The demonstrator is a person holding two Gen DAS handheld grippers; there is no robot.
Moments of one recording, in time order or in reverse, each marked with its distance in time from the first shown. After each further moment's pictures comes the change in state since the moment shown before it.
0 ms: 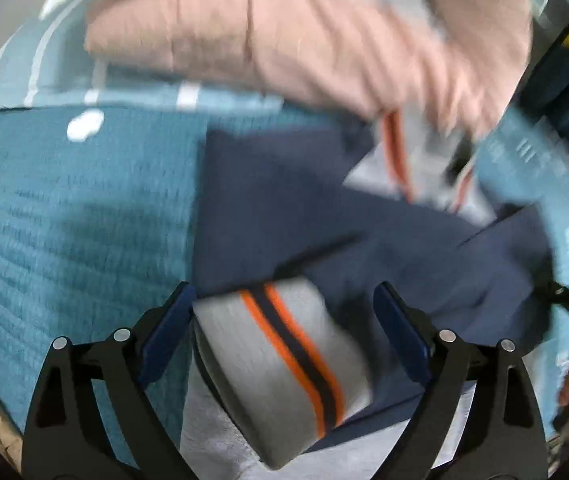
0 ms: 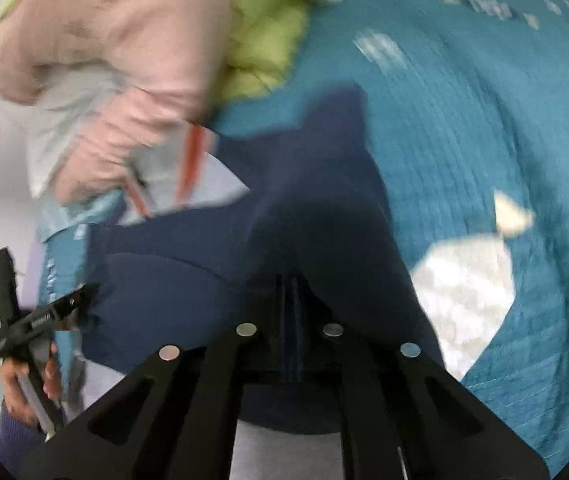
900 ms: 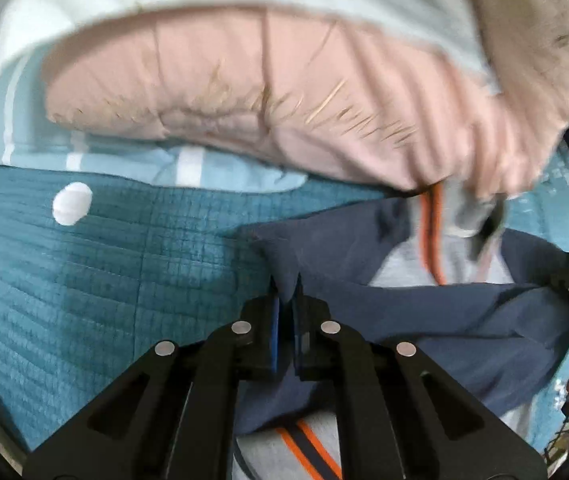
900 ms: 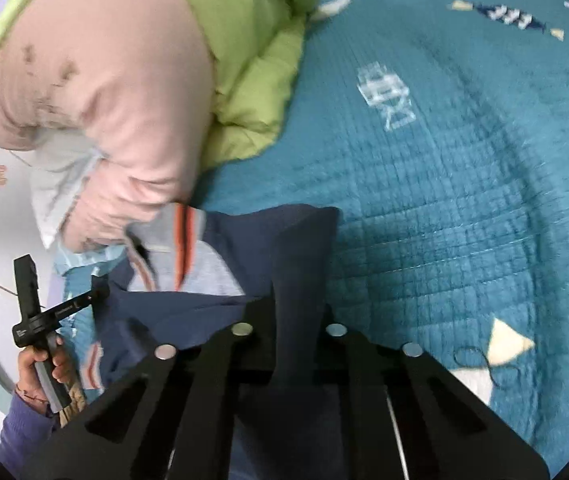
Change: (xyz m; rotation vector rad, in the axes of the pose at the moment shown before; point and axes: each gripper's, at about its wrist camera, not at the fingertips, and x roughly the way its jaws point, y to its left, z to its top) left arm 0.028 0.013 0.082 0.025 0.044 0.025; right arm 0.018 -0.031 0.056 0.083 0.041 0.074
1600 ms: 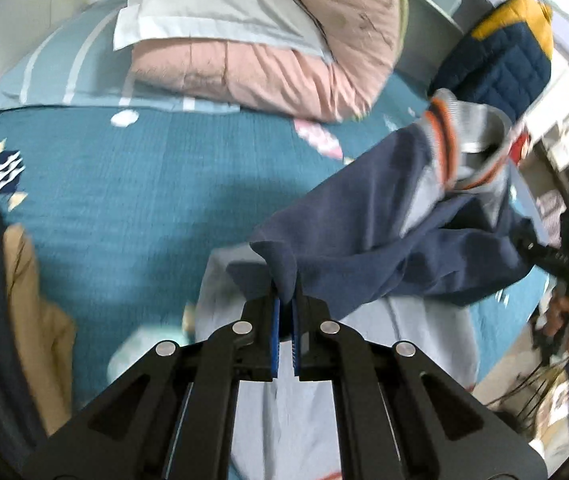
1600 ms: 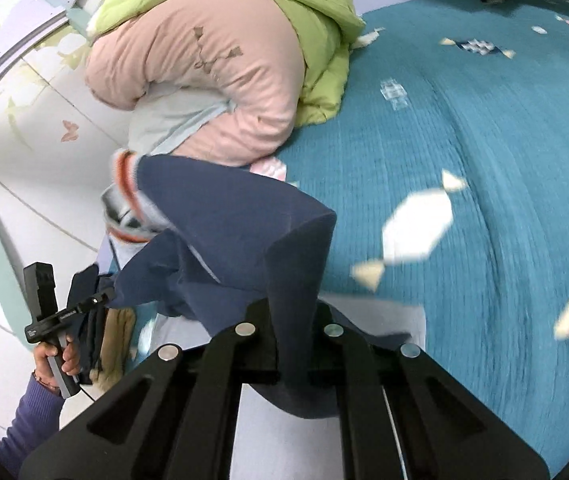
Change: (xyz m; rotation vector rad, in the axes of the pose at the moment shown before) left arm -0.196 0.005 -0.205 0.119 -0.037 -0.200; right arm -0.170 0.065 -0.158 -0.062 -0.008 0.042
